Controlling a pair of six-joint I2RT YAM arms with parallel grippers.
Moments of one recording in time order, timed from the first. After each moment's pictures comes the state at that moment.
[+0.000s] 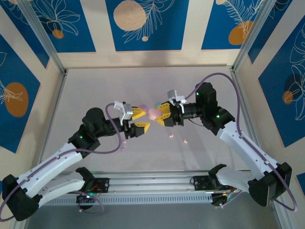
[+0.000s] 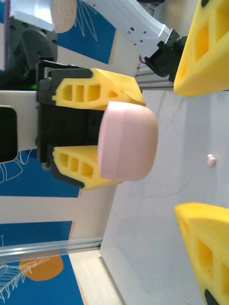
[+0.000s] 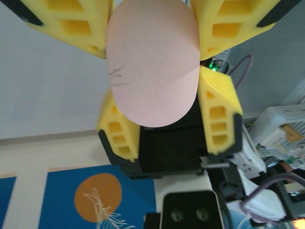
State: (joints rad) left arm -0.74 0.90 0.74 0.14 0.54 -0.09; right arm 0.51 1.10 1.04 -0.28 -1.10 -0.17
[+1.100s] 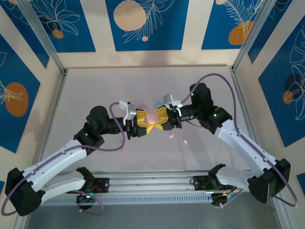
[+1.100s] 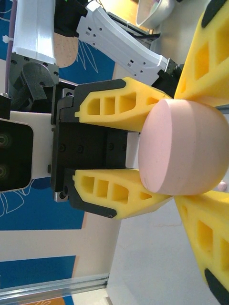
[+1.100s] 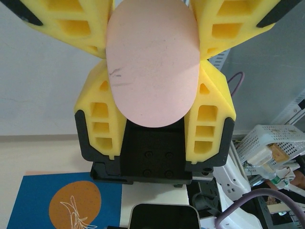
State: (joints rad) left arm -0.74 0.97 0.74 0.25 0.67 -0.15; right arm 0.56 1.13 1.06 -0.37 -1.09 -0.31
